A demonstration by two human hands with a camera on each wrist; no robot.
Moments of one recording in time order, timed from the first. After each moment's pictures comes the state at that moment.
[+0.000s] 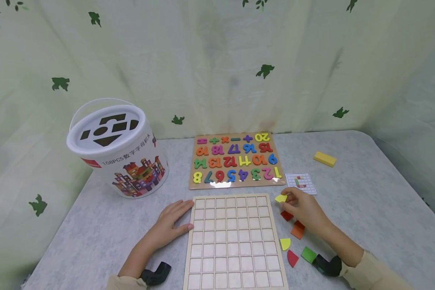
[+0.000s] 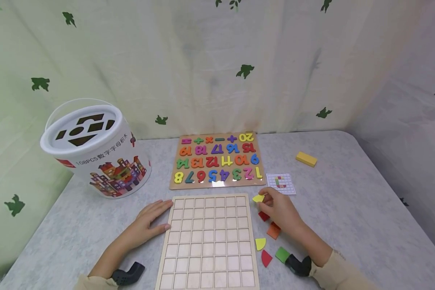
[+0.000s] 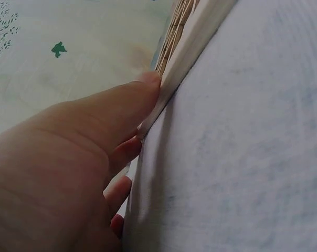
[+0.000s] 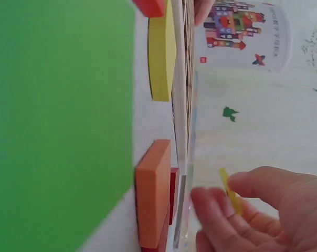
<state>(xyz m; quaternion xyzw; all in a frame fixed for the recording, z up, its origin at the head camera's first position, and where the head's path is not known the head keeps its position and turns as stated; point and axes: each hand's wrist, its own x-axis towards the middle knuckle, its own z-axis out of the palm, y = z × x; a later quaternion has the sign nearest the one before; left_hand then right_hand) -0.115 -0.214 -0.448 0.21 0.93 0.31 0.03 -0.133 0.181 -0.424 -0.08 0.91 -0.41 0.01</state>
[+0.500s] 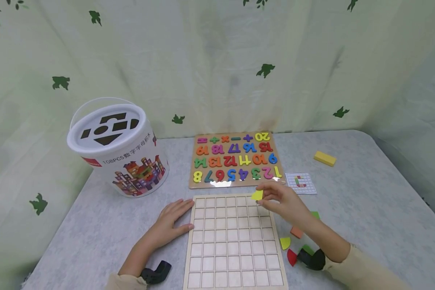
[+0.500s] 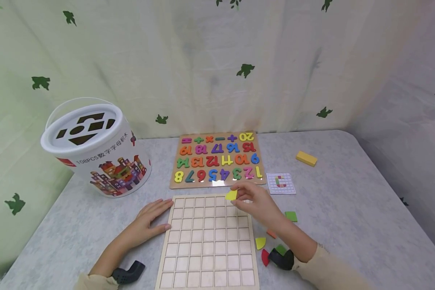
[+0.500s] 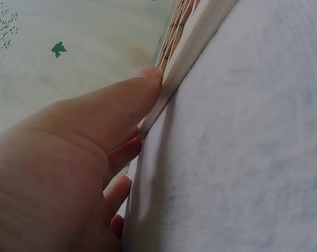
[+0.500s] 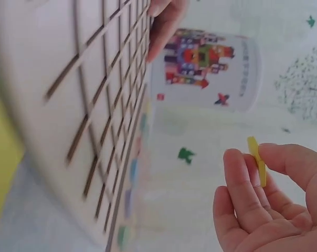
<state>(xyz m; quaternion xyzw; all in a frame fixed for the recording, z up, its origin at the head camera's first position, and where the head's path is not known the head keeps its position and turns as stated) -0.115 -0.214 -0.447 0.21 0.93 0.31 0.04 -0.129 0.137 -0.385 -0.19 0.79 -0.58 0.06</state>
